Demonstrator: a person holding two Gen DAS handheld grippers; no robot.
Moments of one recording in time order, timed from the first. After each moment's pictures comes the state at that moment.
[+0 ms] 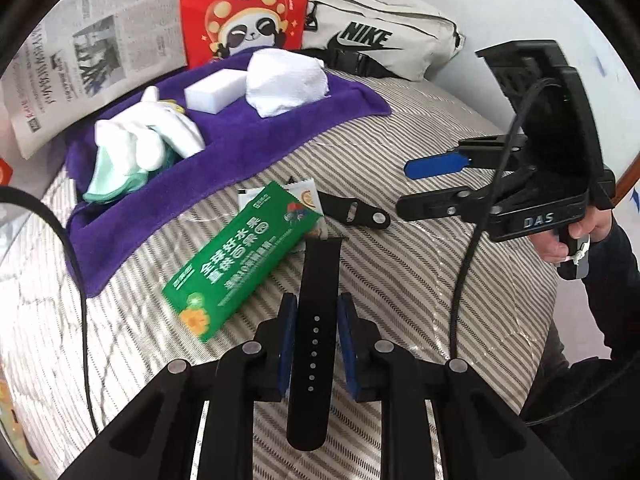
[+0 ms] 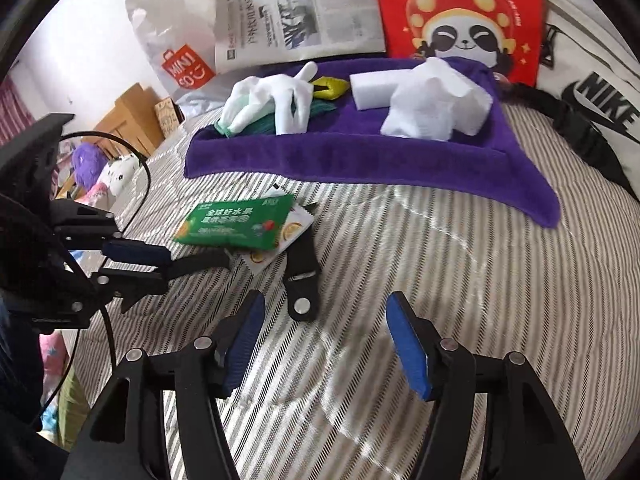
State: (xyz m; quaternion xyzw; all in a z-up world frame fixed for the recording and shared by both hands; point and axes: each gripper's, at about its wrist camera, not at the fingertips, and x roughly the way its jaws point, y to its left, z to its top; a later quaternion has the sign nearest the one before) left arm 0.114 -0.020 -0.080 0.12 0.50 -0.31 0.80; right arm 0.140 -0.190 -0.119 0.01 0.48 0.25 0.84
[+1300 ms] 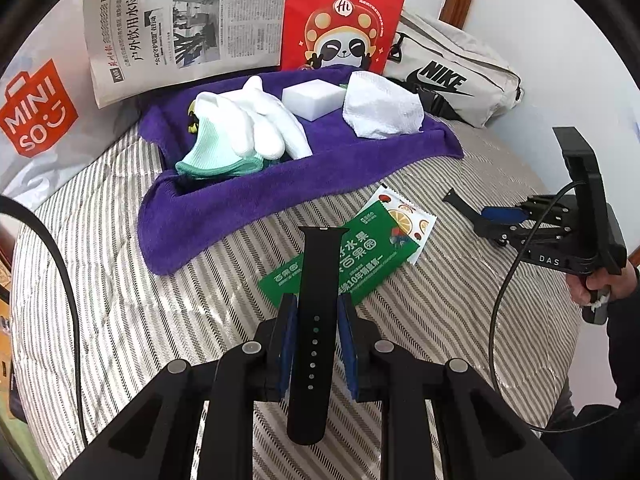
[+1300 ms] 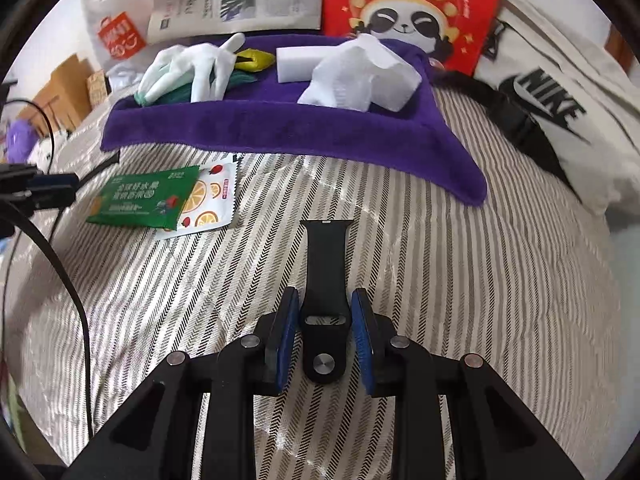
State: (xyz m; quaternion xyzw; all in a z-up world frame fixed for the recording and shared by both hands) left arm 0.142 0.036 -0.085 0.05 0.48 -0.23 0.84; right arm 0.142 -0.206 -0.130 -0.07 0.50 0.12 0.86
